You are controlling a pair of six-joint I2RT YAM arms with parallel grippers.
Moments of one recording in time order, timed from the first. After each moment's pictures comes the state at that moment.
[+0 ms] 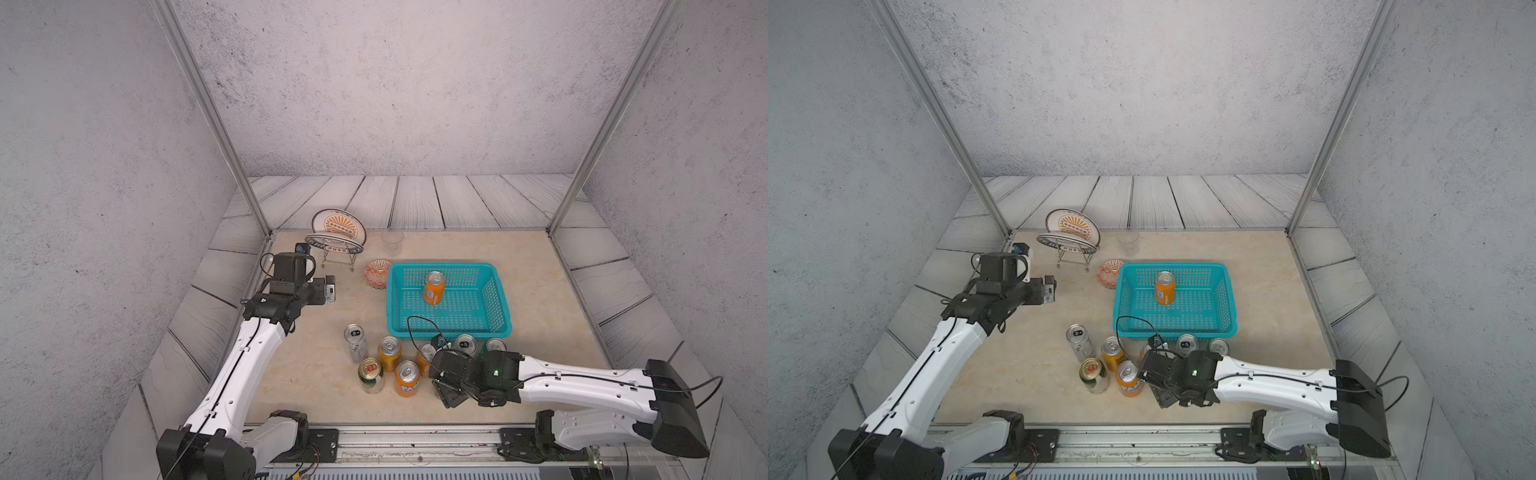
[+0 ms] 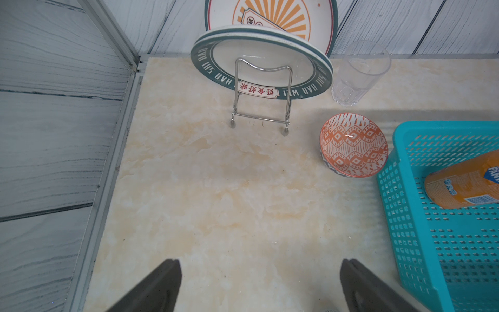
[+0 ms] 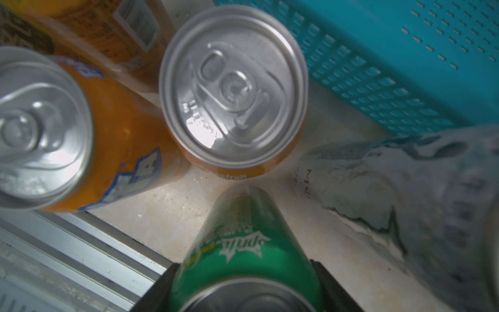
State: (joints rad) left arm -0.16 1.13 1.05 -0.65 -0.07 -0.10; right arm 1.28 1.24 0.86 -0.87 0.27 0.68
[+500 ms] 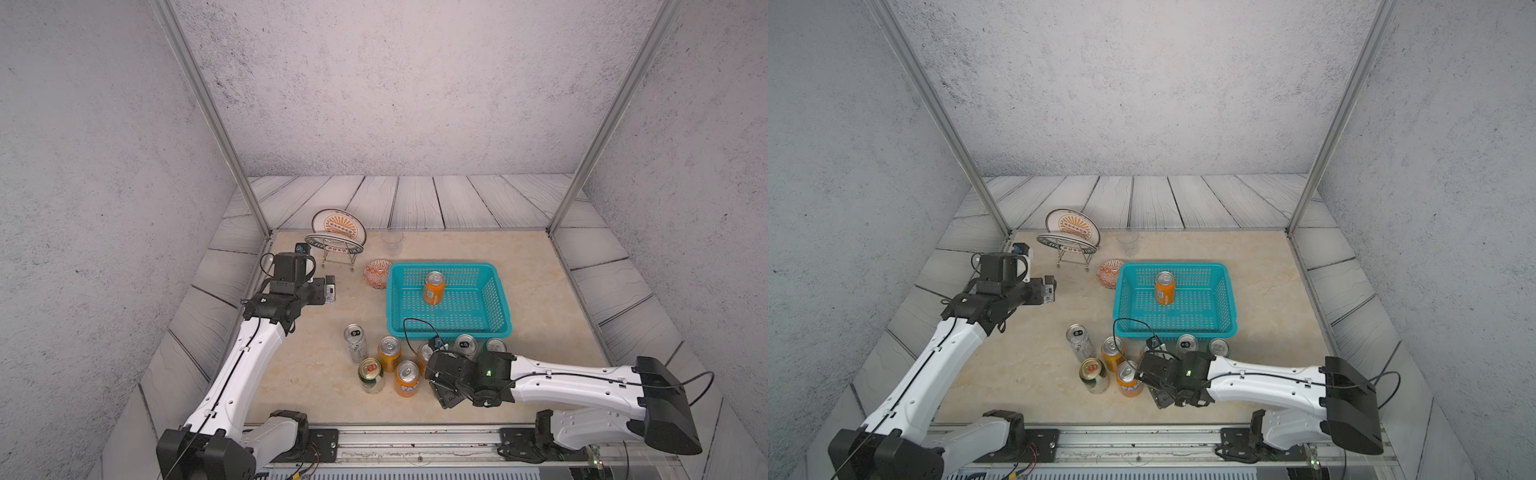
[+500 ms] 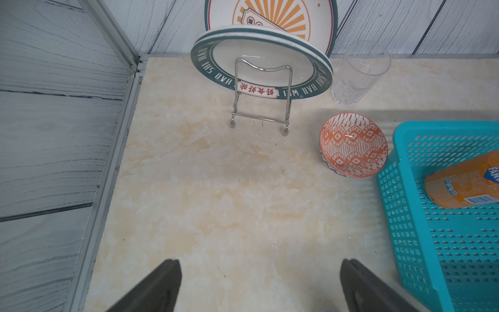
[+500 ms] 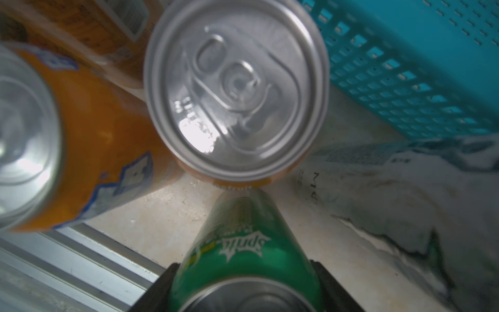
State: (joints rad) left arm -0.16 1.13 1.05 -0.65 -0.07 -0.10; right arm 1.28 1.28 0.86 -0.86 0.27 0.68
